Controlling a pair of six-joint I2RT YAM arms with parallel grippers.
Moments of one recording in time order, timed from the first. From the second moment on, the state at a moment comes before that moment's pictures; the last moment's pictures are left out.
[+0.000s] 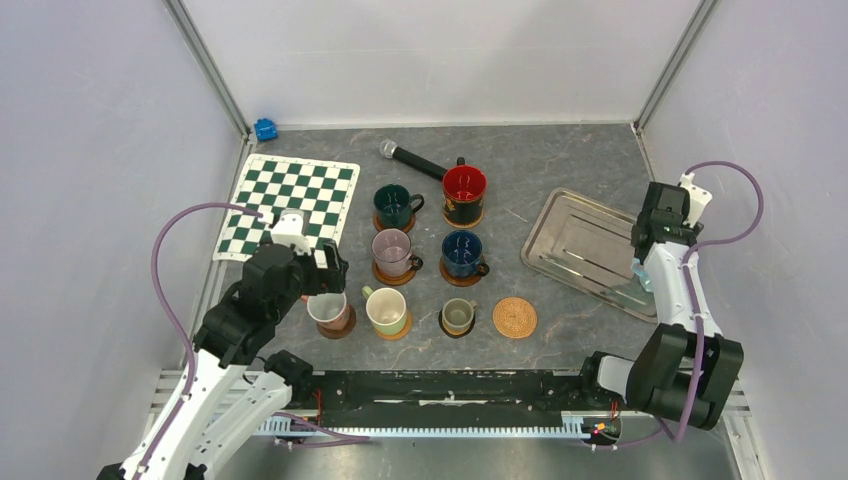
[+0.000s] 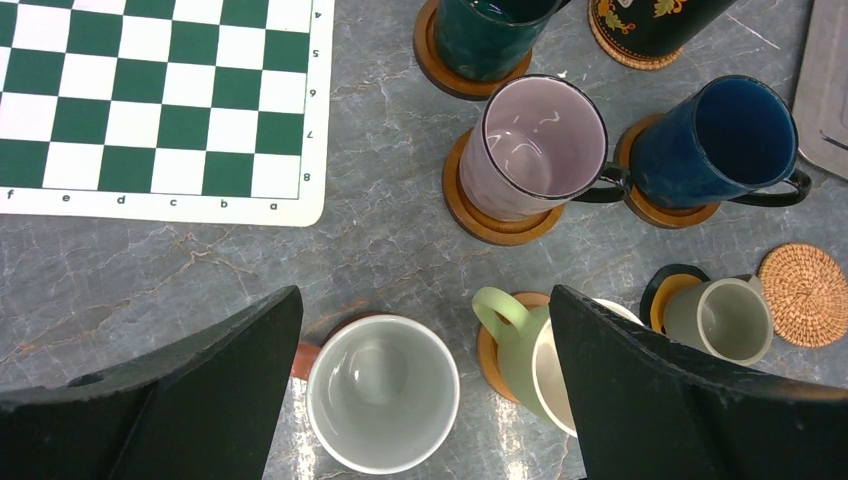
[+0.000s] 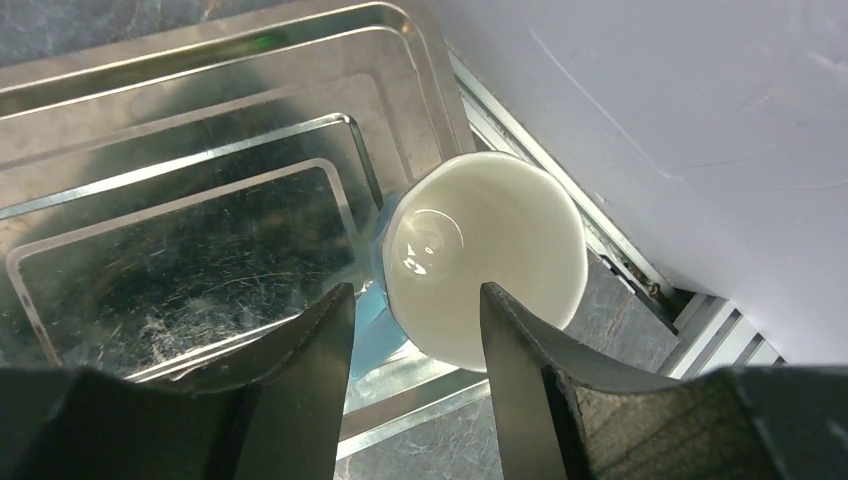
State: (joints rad) left arm -0.48 0.56 0.80 -0.75 -0.23 -0.31; right arm -0.29 1.21 0.88 -0.51 0.55 0.24
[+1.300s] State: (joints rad) left arm -0.48 0.57 0.80 -0.75 -0.23 -0.31; right arm -0.25 1.20 0.86 -0.53 0.35 0.24
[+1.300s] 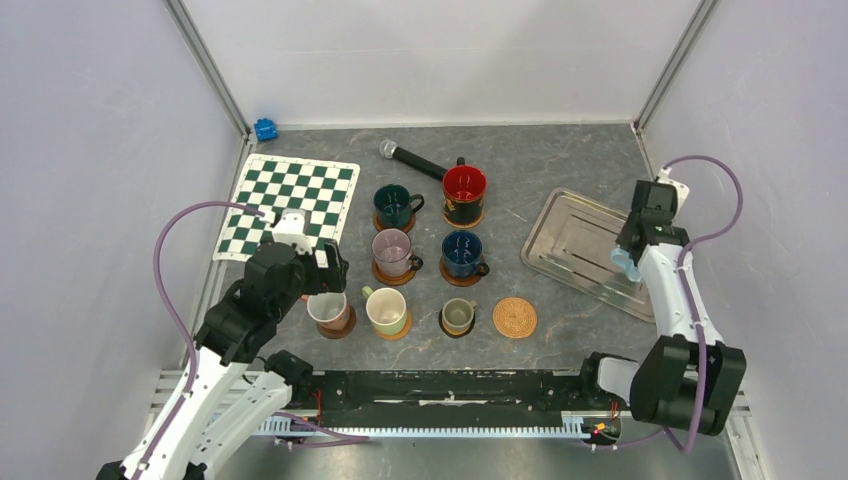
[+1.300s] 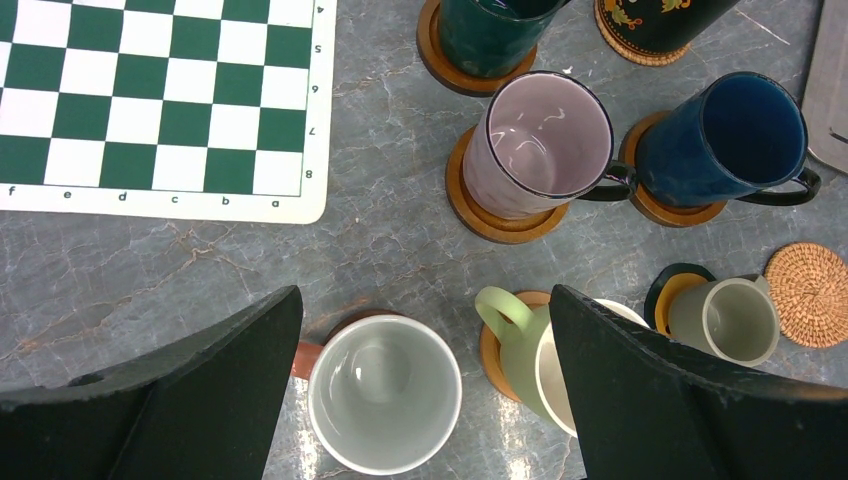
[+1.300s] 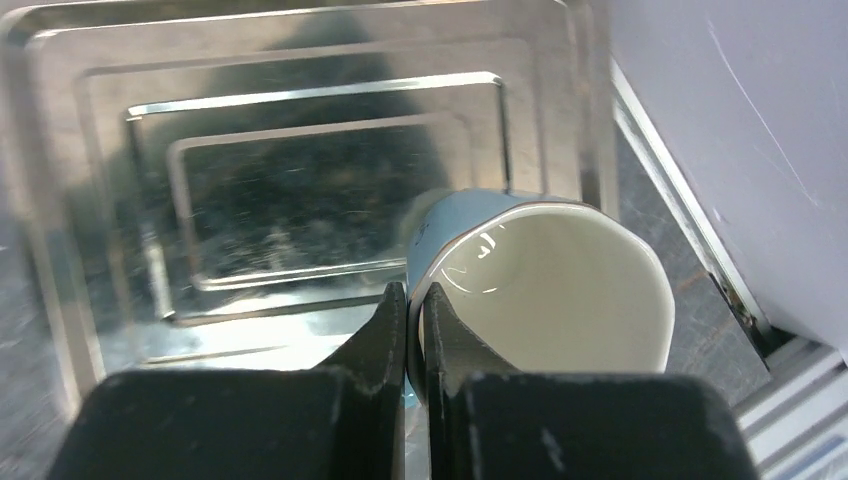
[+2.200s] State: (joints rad) left arm -0.48 0.55 0.80 -0.75 -0.23 -0.31; right arm 0.74 1.16 0.95 -0.74 0.41 0.28
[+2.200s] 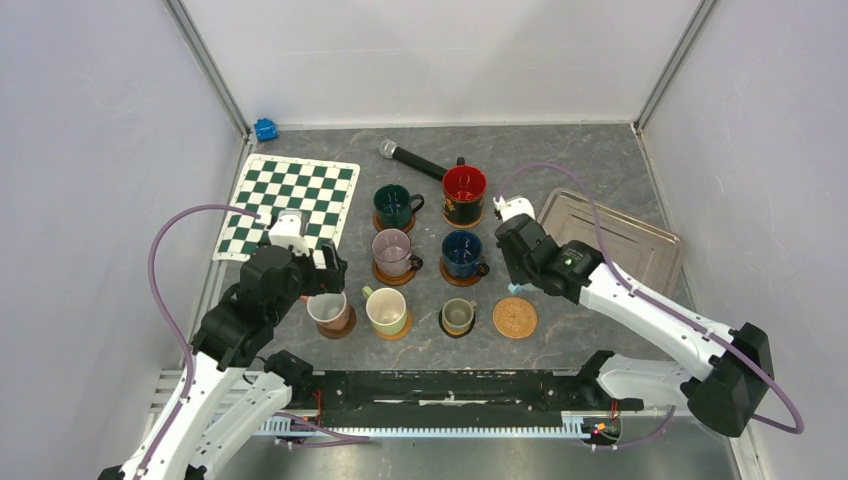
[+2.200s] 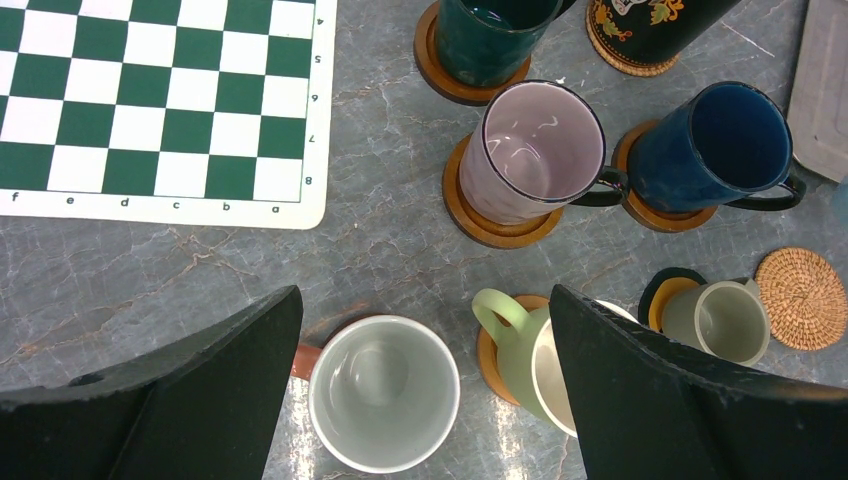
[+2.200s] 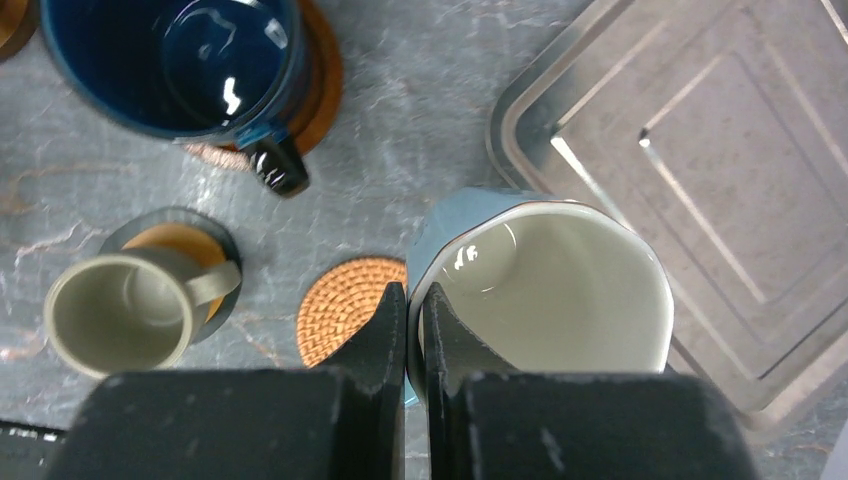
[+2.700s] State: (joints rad) left arm -0.48 0.55 0.80 -0.75 -0.23 -0.31; right arm 0.89 1.07 0.83 -0.74 0.36 0.42
